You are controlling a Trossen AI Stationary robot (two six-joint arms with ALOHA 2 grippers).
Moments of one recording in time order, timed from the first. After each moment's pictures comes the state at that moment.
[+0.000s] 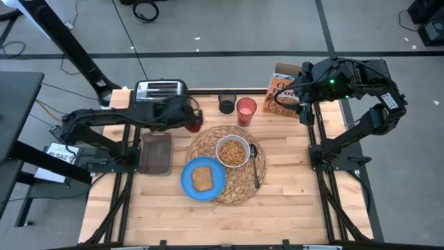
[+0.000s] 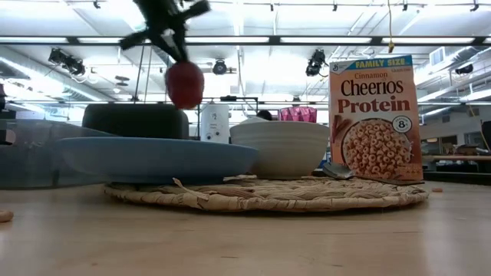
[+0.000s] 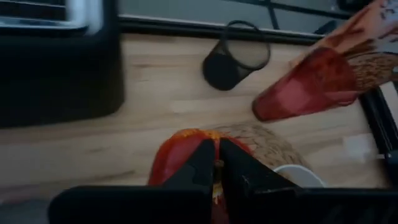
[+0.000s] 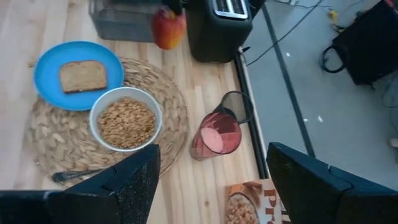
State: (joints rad) left arm 0.11 1.35 1.28 -0.90 -0.55 -1.25; right arm -0.07 1.35 2.14 -1.55 0.23 -0.15
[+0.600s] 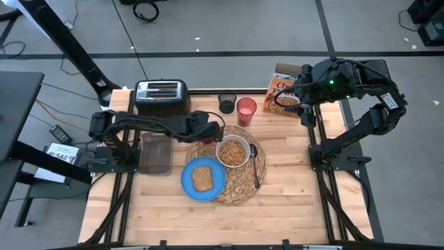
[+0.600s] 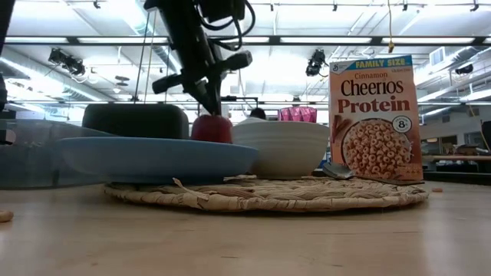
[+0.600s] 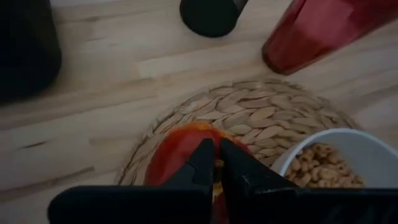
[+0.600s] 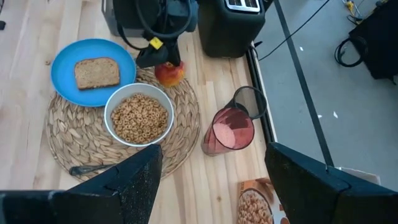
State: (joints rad) left arm 0.05 1.70 1.28 -0.69 -0.51 -1.17; right arm -0.07 1.35 2.14 -1.57 0.18 -0.12
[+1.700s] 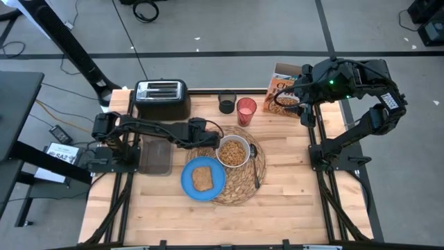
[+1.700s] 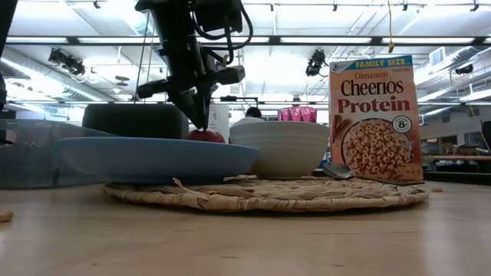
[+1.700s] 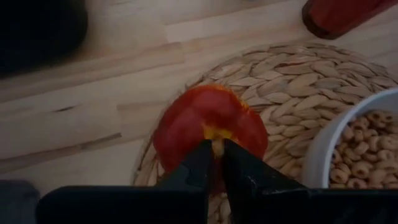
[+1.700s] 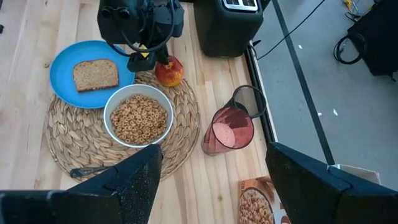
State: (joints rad) left arm 0.00 1.74 1.26 -0.79 -0.52 -1.26; right arm -0.07 1.35 2.14 -1.57 0.19 -0.11
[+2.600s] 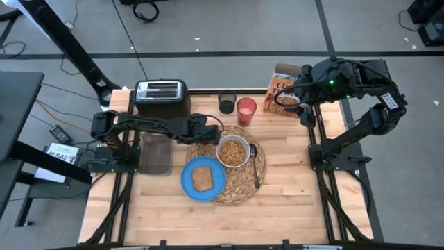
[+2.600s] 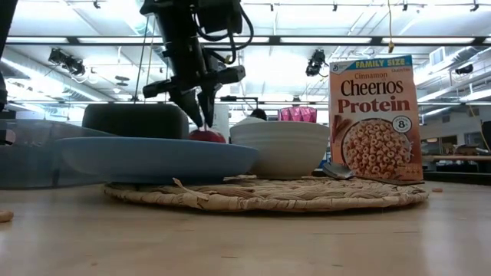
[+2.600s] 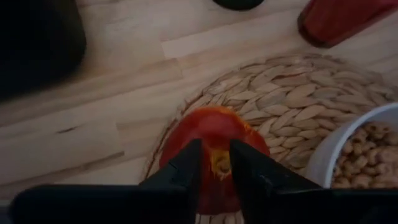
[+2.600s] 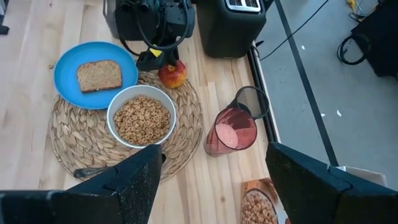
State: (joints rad) left arm 0.05 1.72 1.26 -0.76 -0.50 -1.16; right arm -0.07 1.35 2.14 -1.57 0.18 -0.11
